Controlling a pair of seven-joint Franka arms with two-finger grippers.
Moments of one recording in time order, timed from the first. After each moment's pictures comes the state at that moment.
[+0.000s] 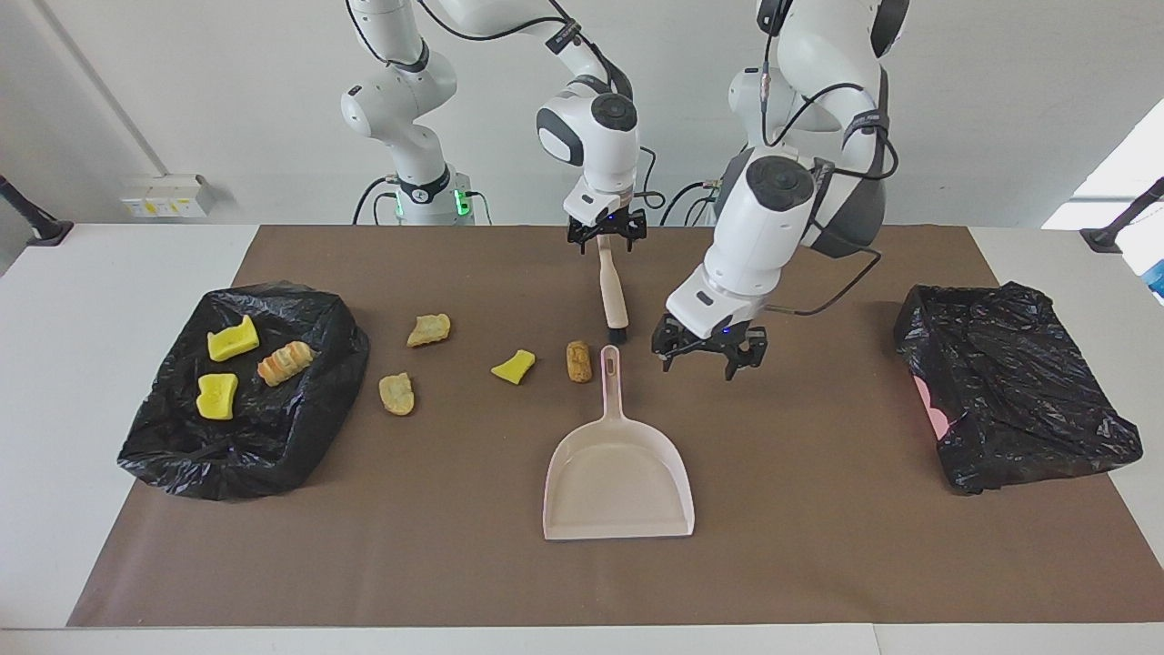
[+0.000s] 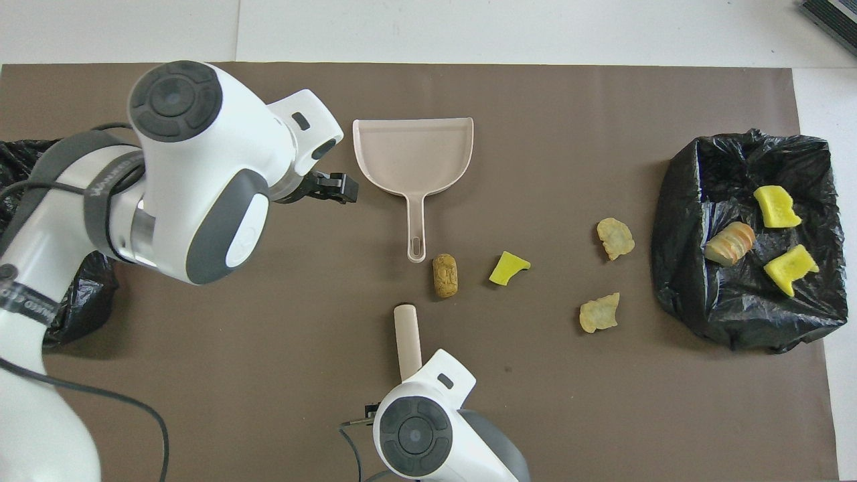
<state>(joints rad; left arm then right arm) -0.39 0.41 -0.14 -1.50 -0.01 2.03 -0.33 0.80 0.04 0.12 -2.27 0.11 2.24 0.81</state>
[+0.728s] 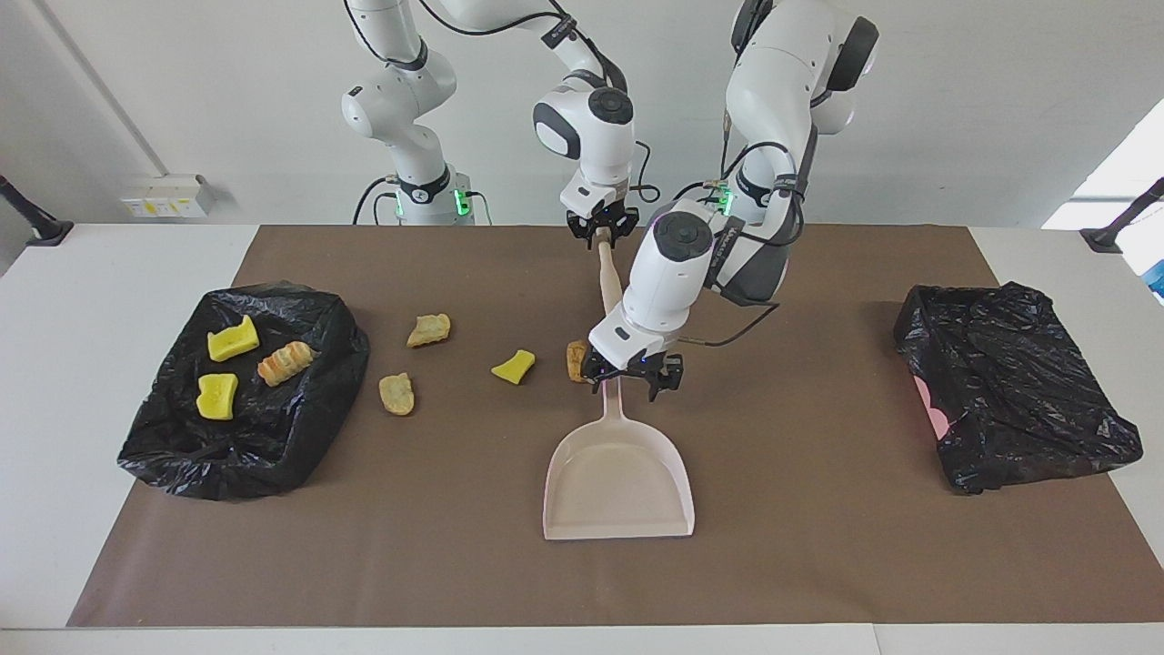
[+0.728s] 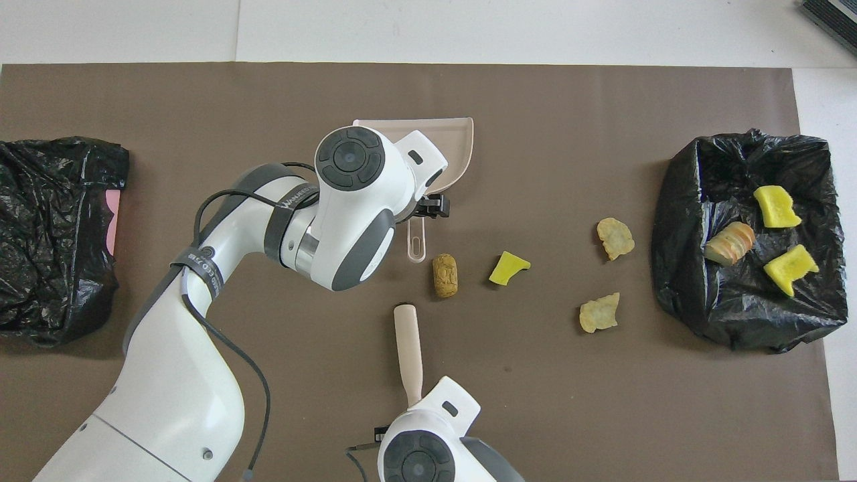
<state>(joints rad) -0.48 0.54 -0.14 -1.53 -0.03 2.19 -0.44 0.81 0.00 0.12 -2.32 0.12 2.24 0.82</state>
